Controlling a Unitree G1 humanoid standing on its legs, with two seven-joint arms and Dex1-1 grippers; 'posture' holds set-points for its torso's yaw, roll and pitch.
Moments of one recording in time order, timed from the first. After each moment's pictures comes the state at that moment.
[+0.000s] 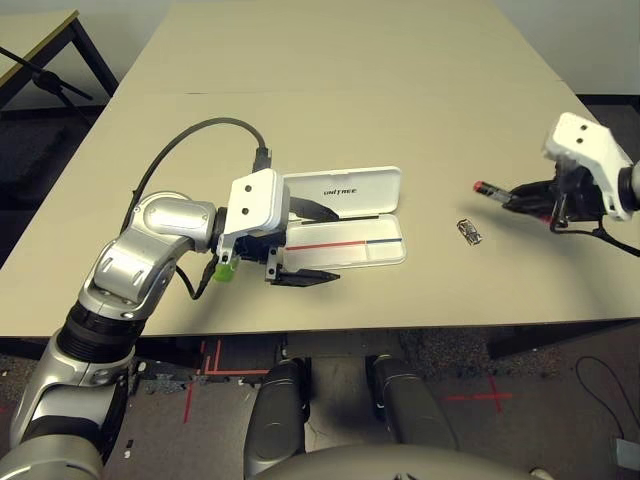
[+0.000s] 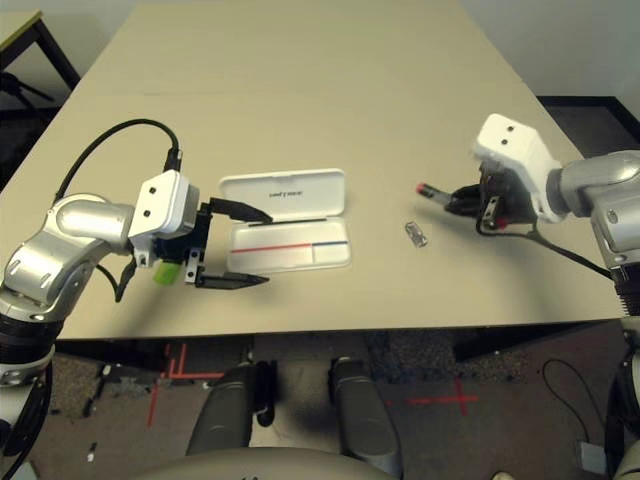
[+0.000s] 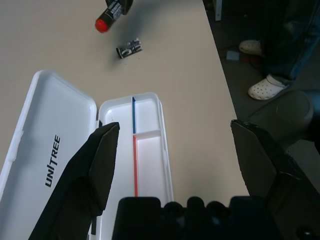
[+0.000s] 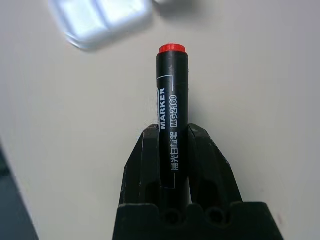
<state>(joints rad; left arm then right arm) -0.50 0.75 -0.18 -0.34 -0.38 0.44 -1.22 -0.66 -0.99 0.18 0.19 0.16 0.40 1.38</state>
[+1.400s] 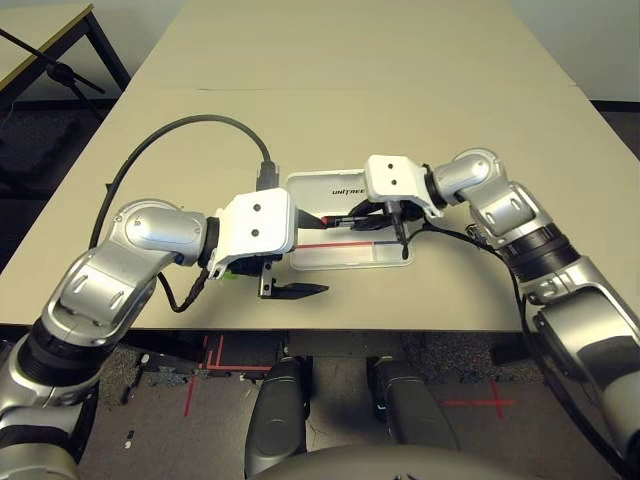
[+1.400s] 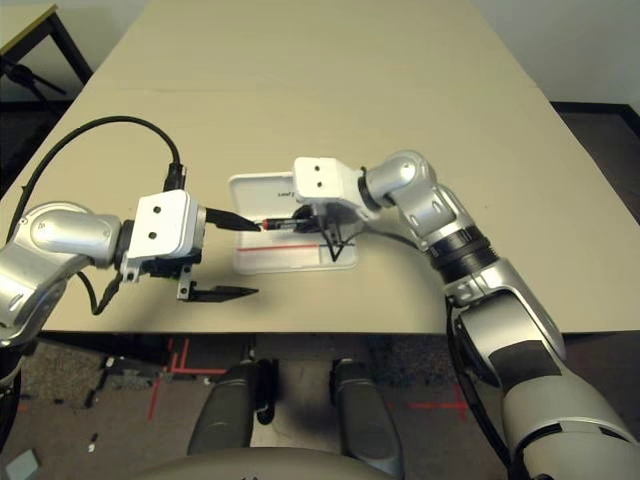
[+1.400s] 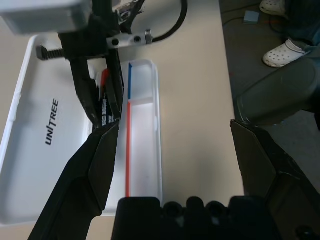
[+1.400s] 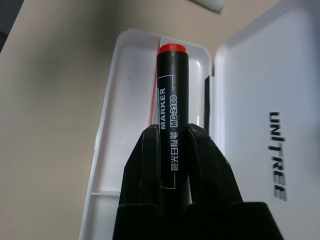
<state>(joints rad) -0.45 0.88 -0.16 -0.62 -0.39 0.67 -1.11 -0.84 -0.44 0.42 0.34 -0.05 0.09 1.28</state>
